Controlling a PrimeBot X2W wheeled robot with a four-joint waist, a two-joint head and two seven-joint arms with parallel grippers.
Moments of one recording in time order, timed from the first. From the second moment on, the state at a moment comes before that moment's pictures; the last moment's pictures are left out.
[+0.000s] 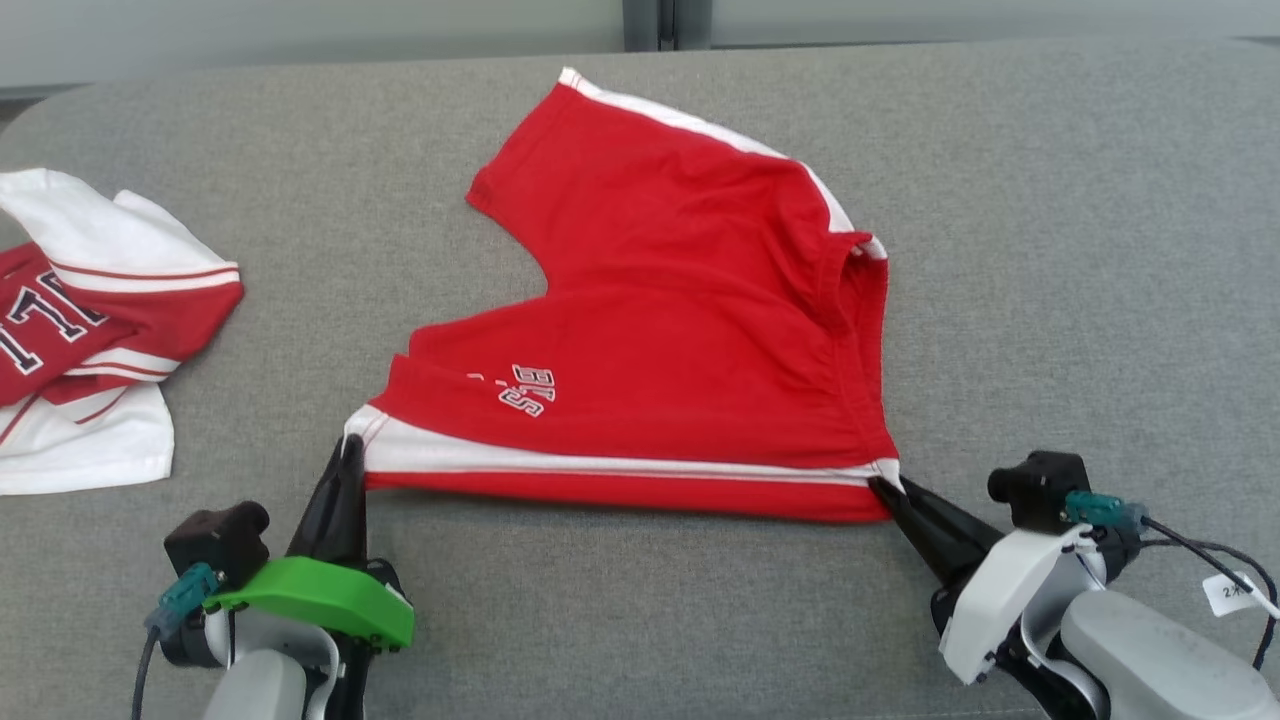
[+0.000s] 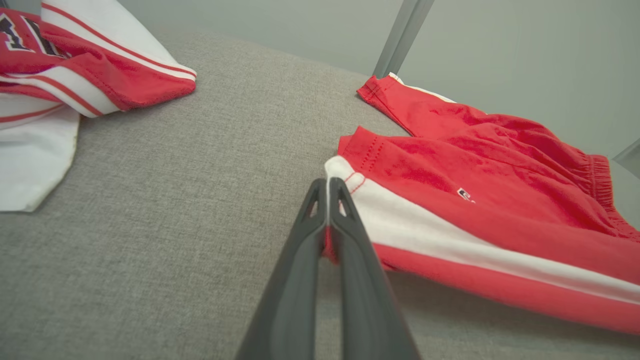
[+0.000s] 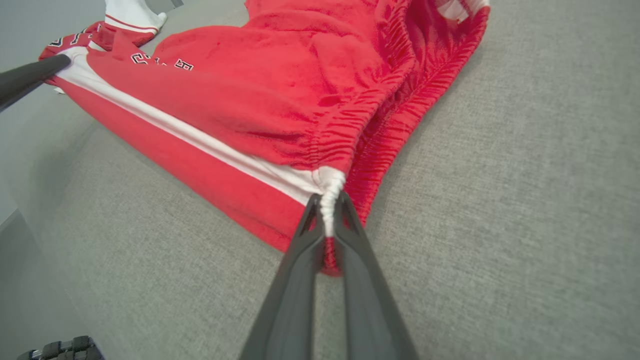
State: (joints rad) left arm -0.25 0.12 -0.12 0.52 -0.48 -0.13 -0.26; right arm -0.43 -0.51 0.86 0.44 0.81 0.13 -0.26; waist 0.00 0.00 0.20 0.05
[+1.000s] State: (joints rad) left arm -0.23 0.16 -0.18 0.38 -0.47 -0.13 -0.26; right arm -0.26 -0.48 0.77 0.30 1.01 0.13 -0.26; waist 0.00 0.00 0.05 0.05
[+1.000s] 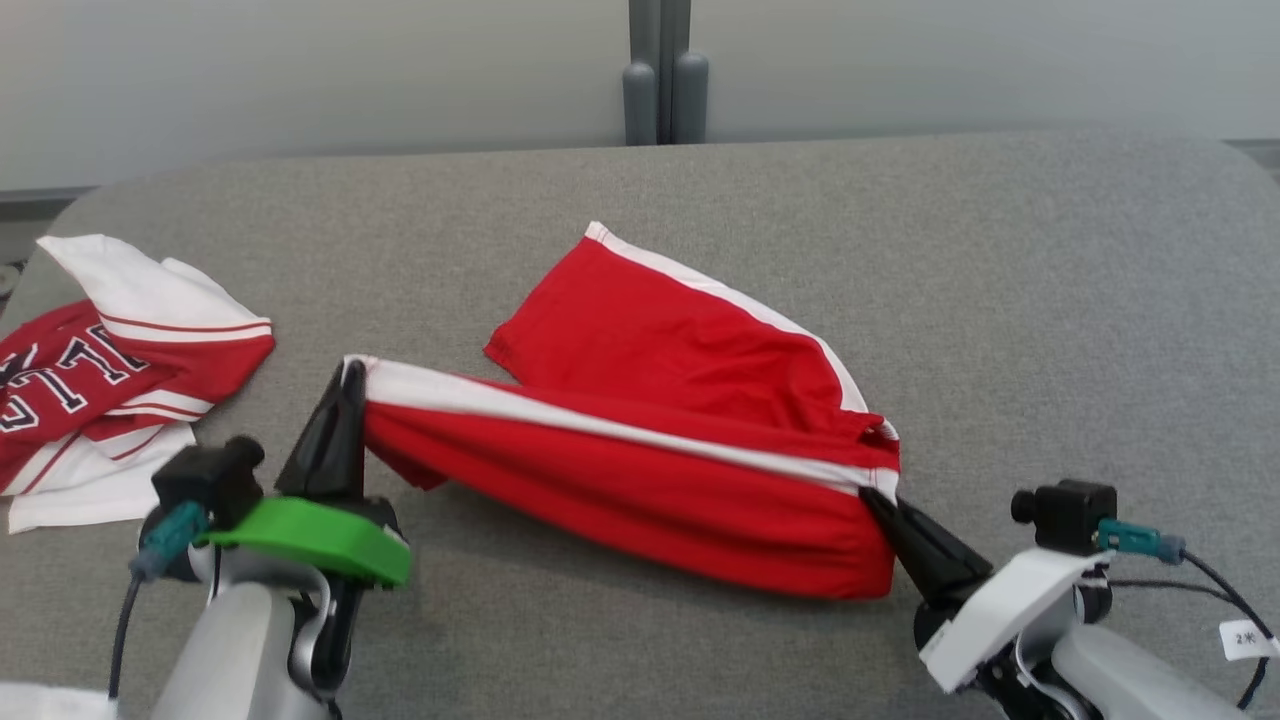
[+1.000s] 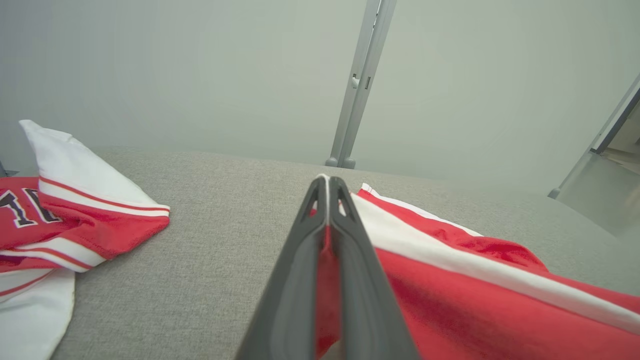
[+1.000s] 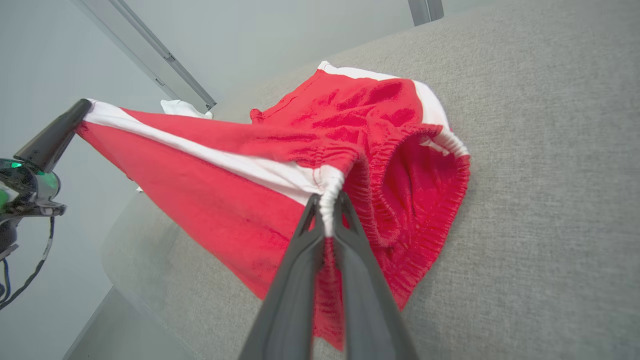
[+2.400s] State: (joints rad) left arm -1.00 0.20 -0.28 1.00 -0.26 -0.08 -0.26; right arm -0.46 -0.11 0.41 0.36 0.77 0.13 -0.26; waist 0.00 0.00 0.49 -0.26
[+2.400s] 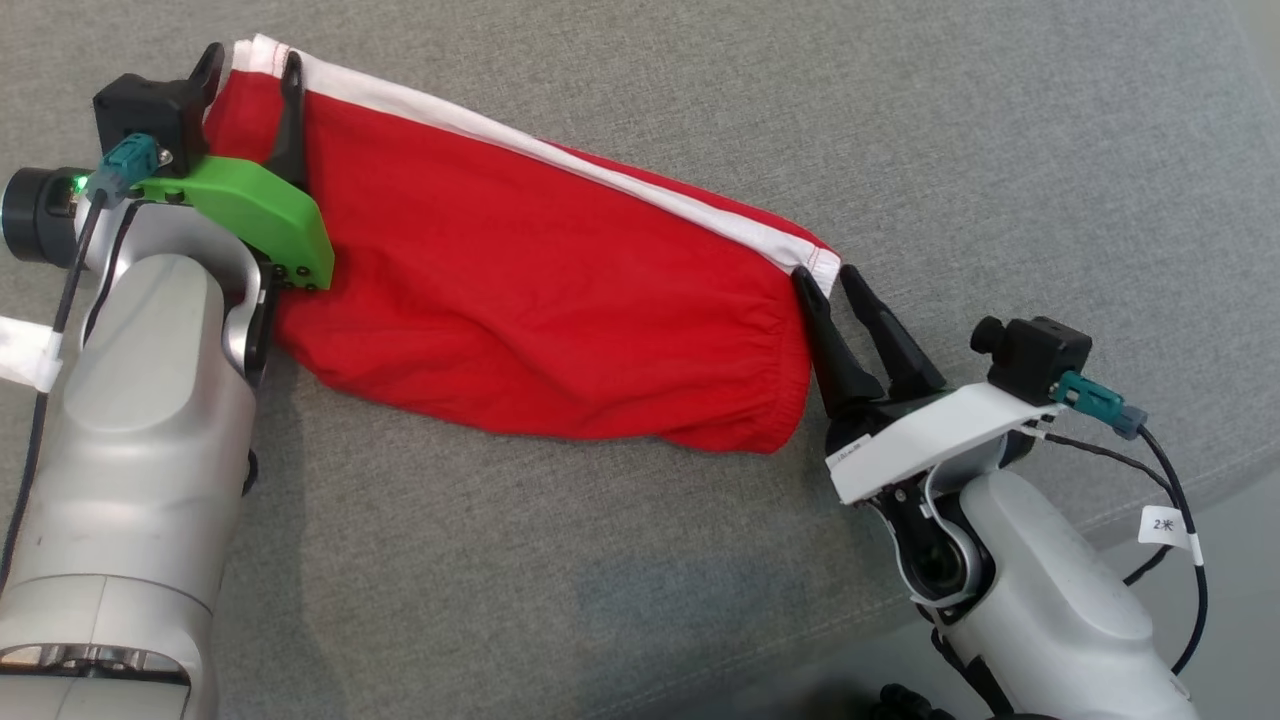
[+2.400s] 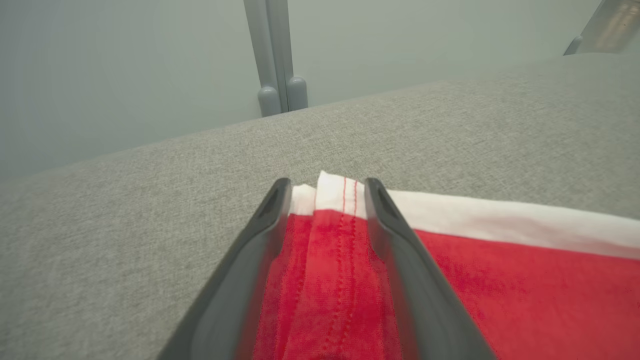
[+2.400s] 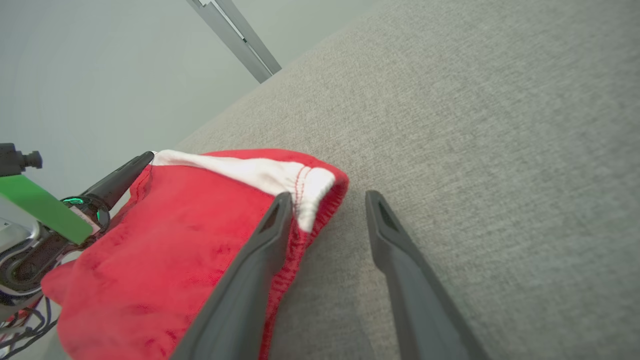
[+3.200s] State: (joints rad) left arm -0.85 0.15 -0.23 1.16 -0.33 -0.12 -0.26; right arm -0.31 -0.06 0.12 0.33 0.43 0.13 -0.26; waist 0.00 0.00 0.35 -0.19
